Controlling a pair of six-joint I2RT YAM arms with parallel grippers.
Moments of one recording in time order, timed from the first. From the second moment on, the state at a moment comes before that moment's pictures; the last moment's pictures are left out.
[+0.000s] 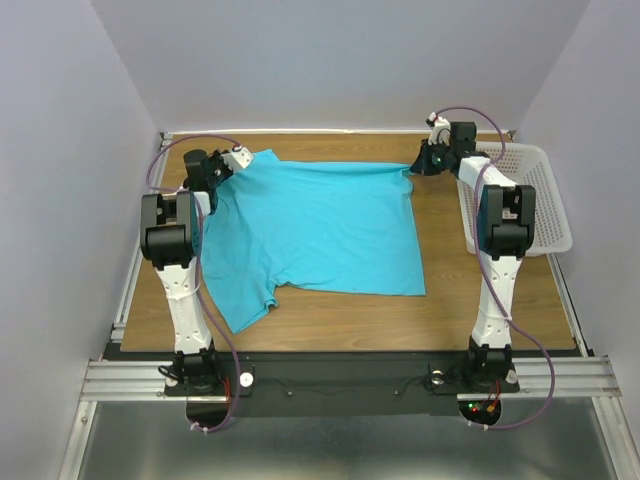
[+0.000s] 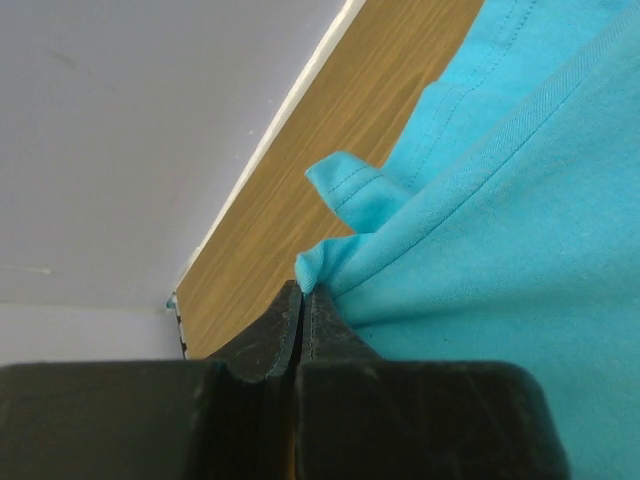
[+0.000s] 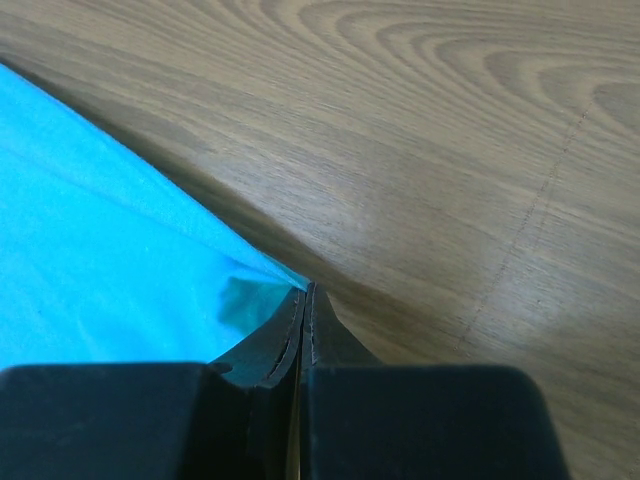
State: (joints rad) left arm 0.08 2.25 1.37 0.61 0.30 0.95; right arm -0.02 2.36 1.88 -0.22 -0.53 -0.07
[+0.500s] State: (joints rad) left arm 0.09 2.18 1.29 0.66 0.38 0.95; right arm -0.02 2.31 1.87 -0.22 -0.61 -0.09
